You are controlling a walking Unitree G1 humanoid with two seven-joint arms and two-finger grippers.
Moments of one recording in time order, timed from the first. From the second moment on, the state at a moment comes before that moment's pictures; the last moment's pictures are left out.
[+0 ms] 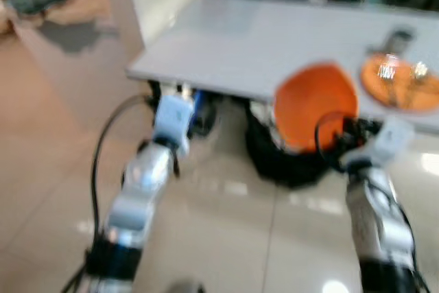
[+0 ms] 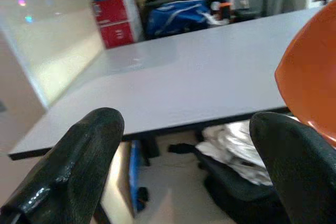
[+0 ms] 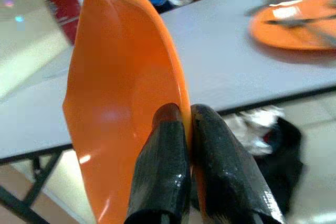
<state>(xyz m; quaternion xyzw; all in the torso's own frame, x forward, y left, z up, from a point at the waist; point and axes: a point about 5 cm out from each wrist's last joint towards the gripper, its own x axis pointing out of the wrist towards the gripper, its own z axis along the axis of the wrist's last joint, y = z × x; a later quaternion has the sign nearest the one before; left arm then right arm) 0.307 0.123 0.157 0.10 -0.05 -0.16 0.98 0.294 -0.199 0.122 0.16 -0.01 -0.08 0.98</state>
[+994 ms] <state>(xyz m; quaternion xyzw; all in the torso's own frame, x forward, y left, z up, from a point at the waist) 0.310 0.112 0.163 0.10 -0.05 -0.18 0.98 0.288 -0.220 0.152 0.22 -0.08 -0.09 0.97</state>
